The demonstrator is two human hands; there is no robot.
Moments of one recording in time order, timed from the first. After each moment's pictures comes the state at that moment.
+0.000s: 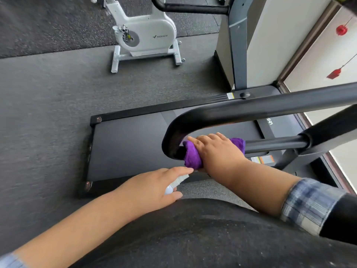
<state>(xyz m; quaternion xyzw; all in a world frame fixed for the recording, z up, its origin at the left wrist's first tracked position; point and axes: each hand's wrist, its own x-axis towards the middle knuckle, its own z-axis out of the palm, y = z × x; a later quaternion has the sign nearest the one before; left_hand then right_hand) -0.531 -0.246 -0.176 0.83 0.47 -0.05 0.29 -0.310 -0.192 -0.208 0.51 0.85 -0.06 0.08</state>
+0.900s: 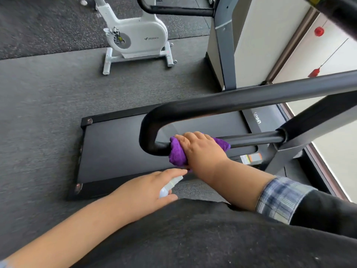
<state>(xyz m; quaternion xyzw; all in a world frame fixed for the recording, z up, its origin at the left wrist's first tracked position) -0.493 -0.269 -0.179 0.82 0.48 -0.03 0.33 -0.293 -0.206 -0.217 0.53 0.85 -0.07 0.01</state>
